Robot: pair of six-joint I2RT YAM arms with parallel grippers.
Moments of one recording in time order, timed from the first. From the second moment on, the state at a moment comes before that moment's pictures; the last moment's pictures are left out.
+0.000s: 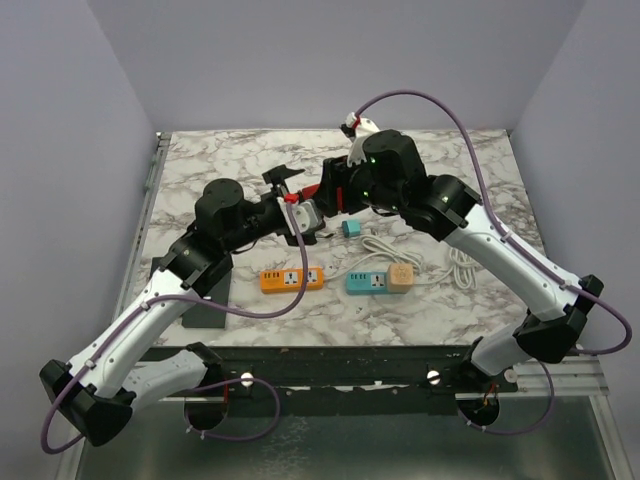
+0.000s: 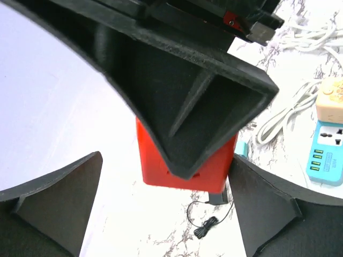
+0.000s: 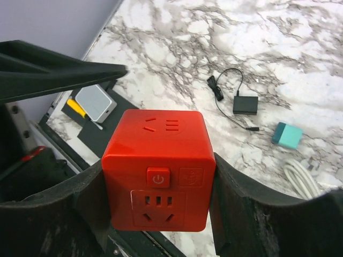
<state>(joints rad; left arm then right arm) -0.64 1.02 1.07 -0.17 0.37 0.71 0.88 1.51 1.74 -0.68 0.06 0.37</state>
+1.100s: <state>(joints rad) -0.26 1.33 0.94 -0.71 0.43 0.79 0.70 1.46 1.36 -0.80 -0.36 0.48</state>
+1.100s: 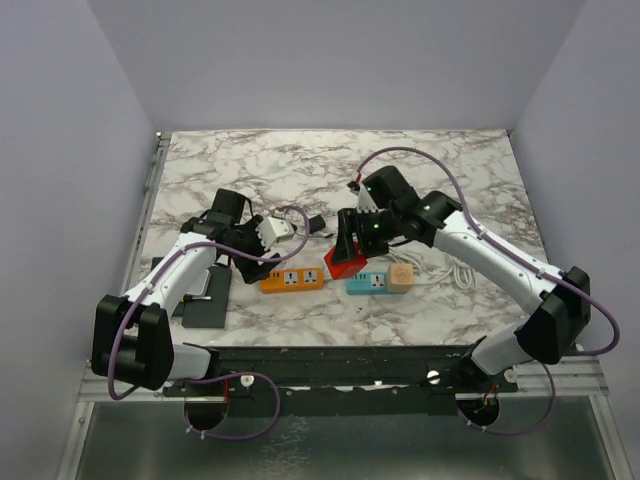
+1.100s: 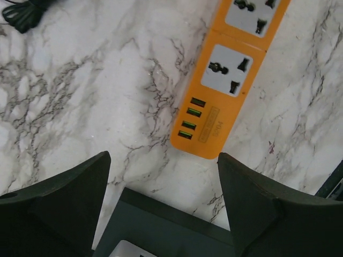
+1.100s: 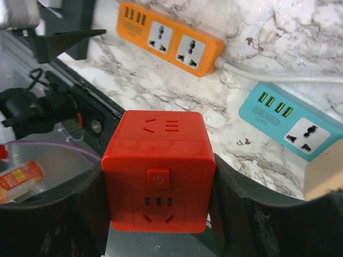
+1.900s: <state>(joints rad) -0.26 1.41 0.82 -0.66 0.57 0.97 0.78 1.56 1.33 -0.82 -0.06 0.63</state>
